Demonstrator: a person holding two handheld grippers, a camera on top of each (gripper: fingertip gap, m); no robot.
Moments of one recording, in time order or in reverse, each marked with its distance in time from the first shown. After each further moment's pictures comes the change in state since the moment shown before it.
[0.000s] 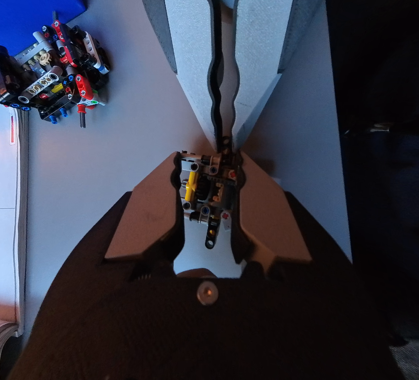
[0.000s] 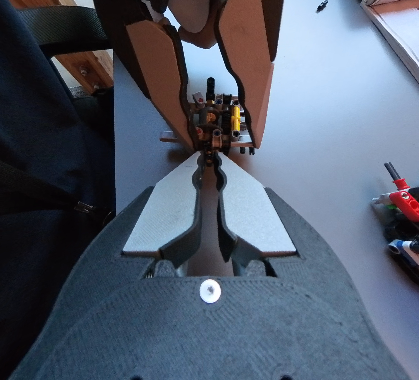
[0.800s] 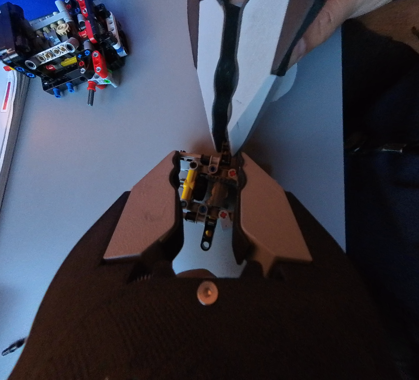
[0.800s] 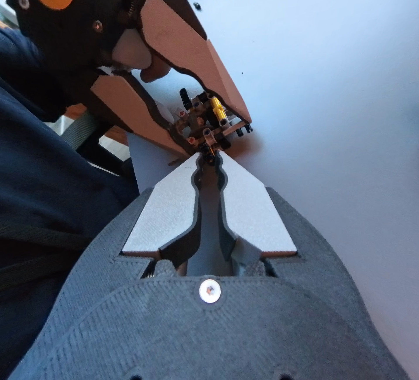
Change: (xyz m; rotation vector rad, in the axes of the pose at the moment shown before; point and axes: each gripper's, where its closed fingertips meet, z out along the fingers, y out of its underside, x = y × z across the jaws) left arm -0.009 0.004 -0.002 0.061 -0.005 -0.160; right arm 0.009 -0.003 0.004 0.078 -0.065 0.529
